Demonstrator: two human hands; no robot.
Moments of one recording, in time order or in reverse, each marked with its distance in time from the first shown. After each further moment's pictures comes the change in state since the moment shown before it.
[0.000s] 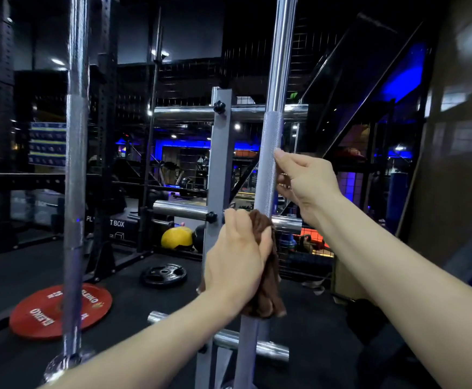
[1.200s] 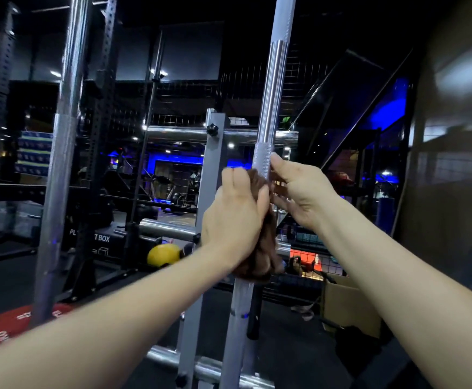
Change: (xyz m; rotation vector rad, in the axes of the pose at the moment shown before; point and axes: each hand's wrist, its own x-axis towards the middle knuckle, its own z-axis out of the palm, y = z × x) left_hand 0.077 0.034 -0.025 -0.028 0.119 0.018; right_hand 0.032 -0.025 -0.008 0.037 -0.105 0.054
